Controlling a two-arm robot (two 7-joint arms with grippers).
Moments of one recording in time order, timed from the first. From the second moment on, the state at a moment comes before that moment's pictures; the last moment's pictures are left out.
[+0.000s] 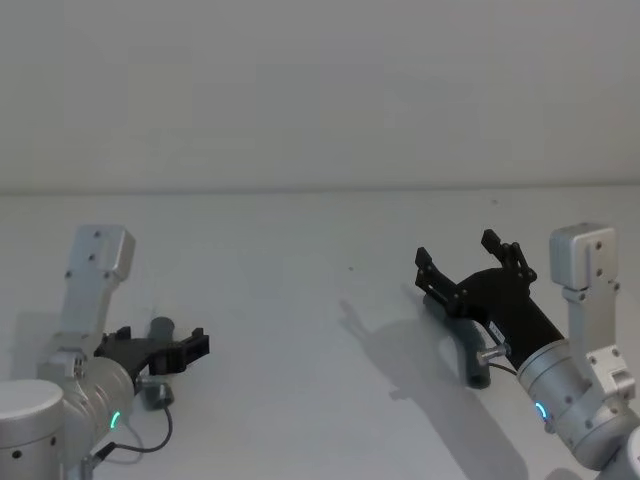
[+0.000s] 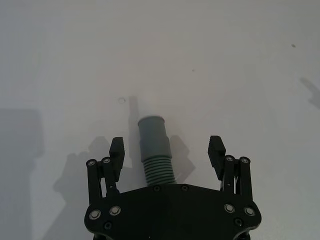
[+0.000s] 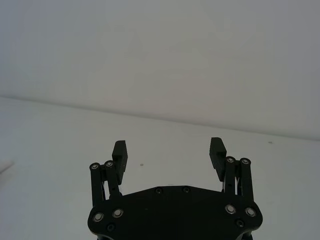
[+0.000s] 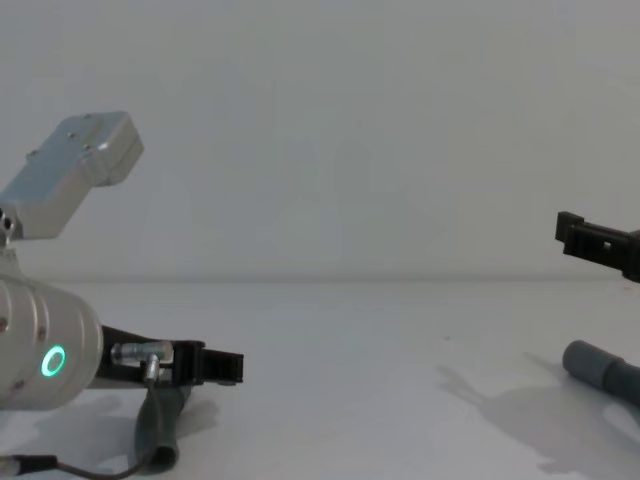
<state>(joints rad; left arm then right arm) -0.10 0.13 0.26 -1.85 -0.36 0.82 0.20 -0.01 0.34 -0.23 -1.77 0.29 0.03 0.07</state>
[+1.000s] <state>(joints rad) -0.12 0.08 0.26 -1.81 -0.35 0.82 0.20 -0.01 0.34 -0.23 -1.77 0.29 0.03 0.07</state>
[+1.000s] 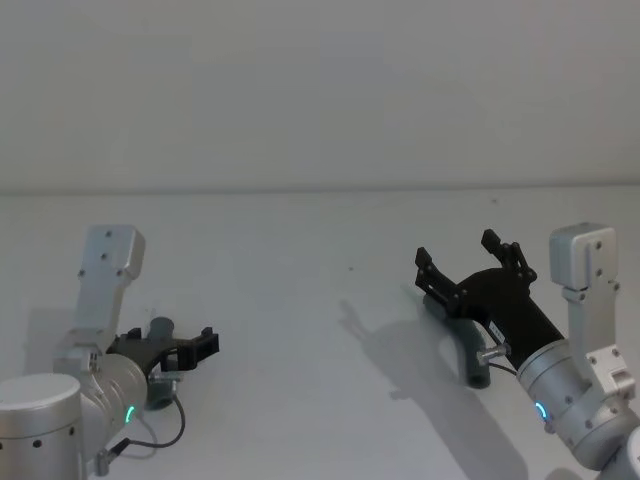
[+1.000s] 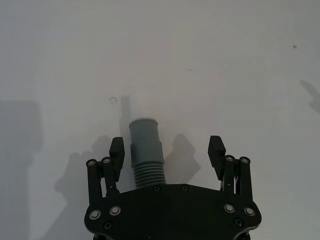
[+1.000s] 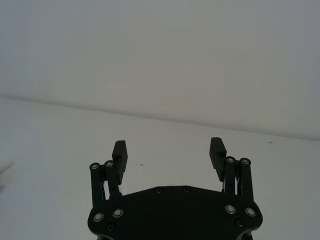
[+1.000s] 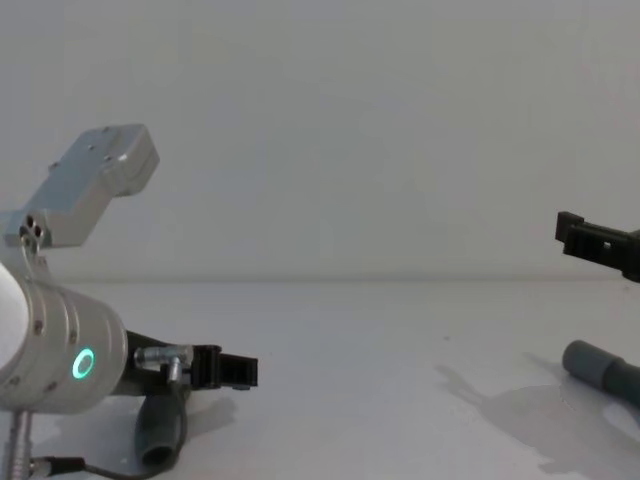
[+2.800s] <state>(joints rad) -0.09 0.05 0.24 -1.81 -0.34 0.83 0.20 -0.01 0.34 -0.23 -1.77 0.29 0.03 0.07</state>
